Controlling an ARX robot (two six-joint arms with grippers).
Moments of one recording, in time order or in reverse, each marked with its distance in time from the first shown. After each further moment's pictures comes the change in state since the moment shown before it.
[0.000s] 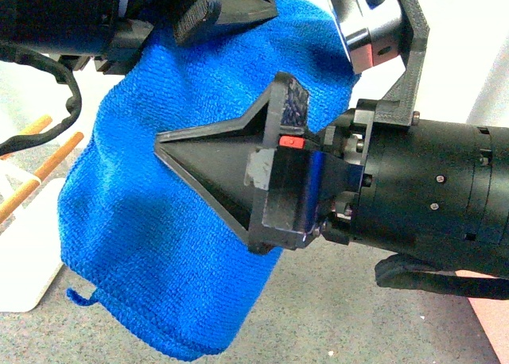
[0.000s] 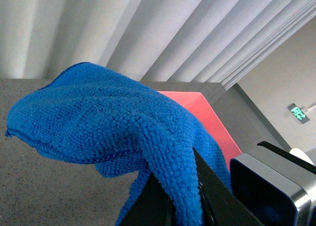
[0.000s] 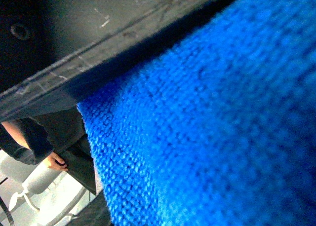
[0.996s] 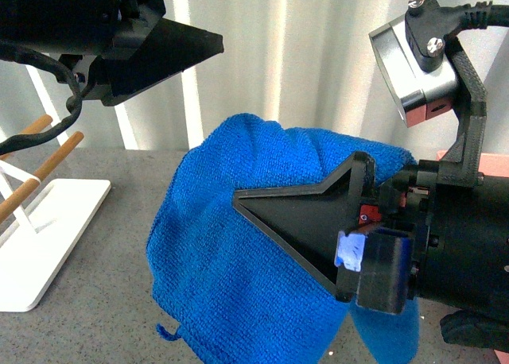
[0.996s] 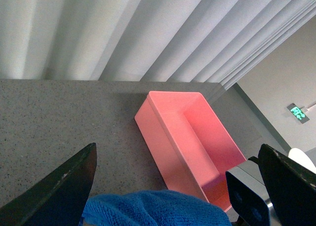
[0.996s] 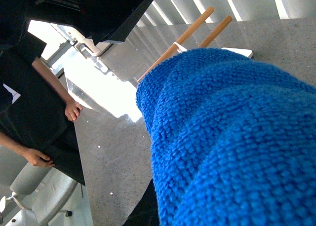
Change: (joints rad) left arm 0.000 0.000 0.000 0.000 0.000 0.000; right arm -0.047 -0.076 -0.098 -0.113 0.007 -0.048
